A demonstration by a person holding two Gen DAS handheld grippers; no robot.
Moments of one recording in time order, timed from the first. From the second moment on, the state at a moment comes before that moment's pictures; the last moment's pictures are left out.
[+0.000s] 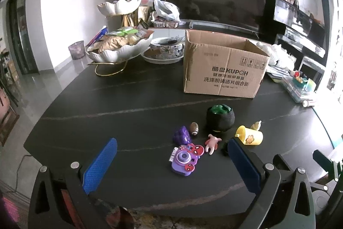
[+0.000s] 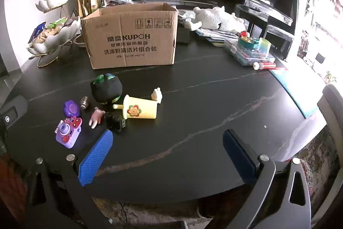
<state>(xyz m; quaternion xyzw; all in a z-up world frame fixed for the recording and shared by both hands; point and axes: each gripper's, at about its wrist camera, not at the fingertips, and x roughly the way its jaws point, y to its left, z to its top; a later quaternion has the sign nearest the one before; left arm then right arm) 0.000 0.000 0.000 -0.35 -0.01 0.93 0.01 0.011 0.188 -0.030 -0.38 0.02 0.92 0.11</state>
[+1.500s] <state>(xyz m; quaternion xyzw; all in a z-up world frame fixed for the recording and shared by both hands) 0.000 -0.007 0.001 -0.35 -0.02 0.94 0.00 0.013 0.186 -0.029 -0.35 0.03 0.93 0.09</state>
